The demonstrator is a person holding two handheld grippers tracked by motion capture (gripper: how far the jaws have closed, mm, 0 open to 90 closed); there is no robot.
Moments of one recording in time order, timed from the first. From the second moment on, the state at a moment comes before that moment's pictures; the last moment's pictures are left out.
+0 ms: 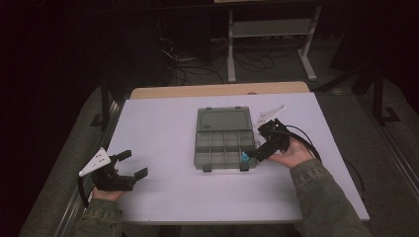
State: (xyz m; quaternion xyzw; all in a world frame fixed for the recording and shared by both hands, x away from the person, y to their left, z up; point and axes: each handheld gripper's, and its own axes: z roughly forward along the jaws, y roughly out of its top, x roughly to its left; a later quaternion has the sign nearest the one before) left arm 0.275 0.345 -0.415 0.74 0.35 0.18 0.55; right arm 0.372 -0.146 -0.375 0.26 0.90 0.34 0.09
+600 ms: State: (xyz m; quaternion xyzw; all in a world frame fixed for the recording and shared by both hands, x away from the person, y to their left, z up) left arm 0.276 0.344 -0.415 0.74 0.35 0.18 0.55; right arm 0.362 -0.175 -0.374 0.28 0.87 0.39 0.11
